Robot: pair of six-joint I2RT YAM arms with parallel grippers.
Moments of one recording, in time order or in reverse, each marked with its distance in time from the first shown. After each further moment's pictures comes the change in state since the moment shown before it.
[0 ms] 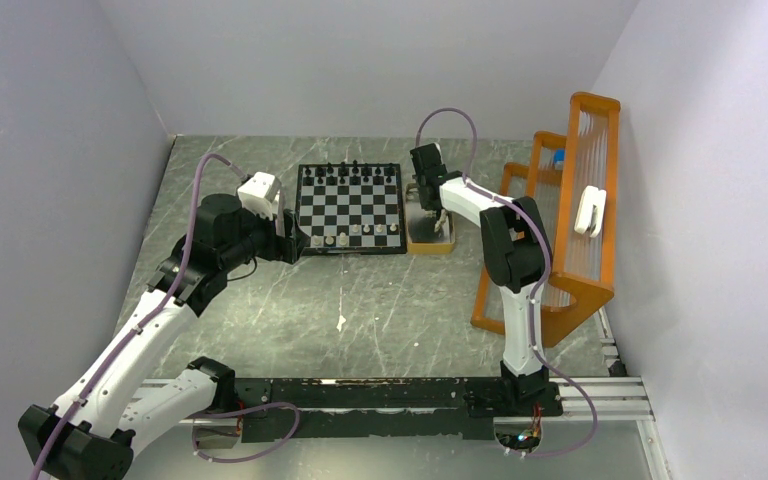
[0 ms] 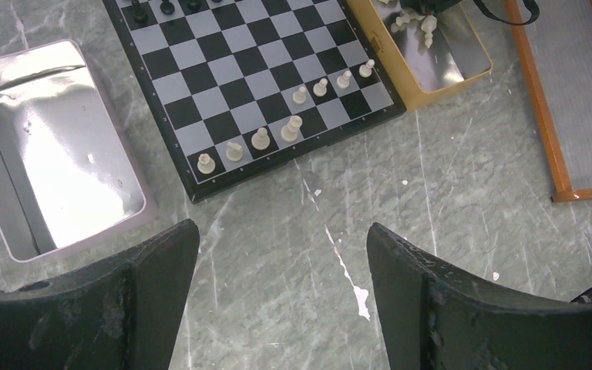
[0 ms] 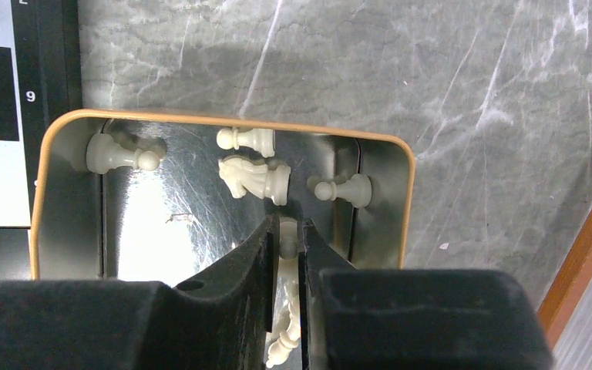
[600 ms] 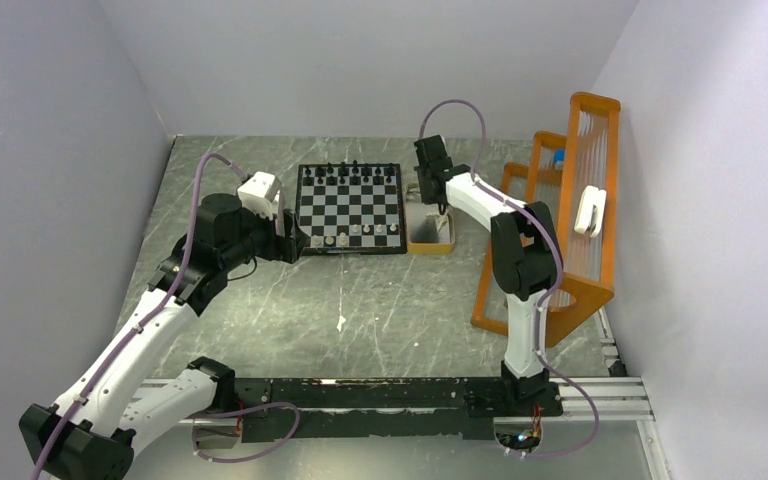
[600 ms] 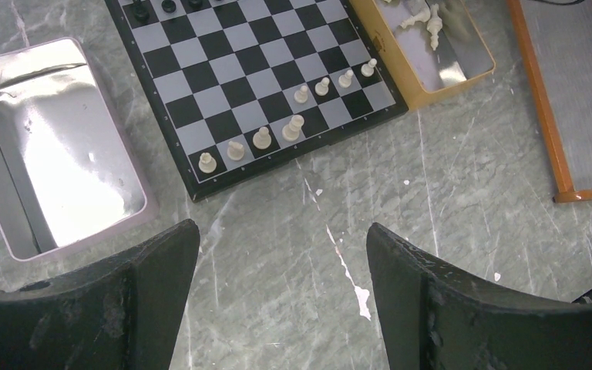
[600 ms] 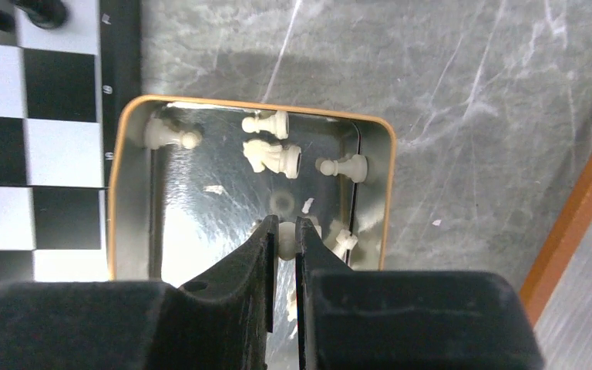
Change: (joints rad) left arm 0.004 0.005 0.000 0.000 0.000 0.000; right arm 0.000 -0.072 0.000 -0.053 -0.049 0.035
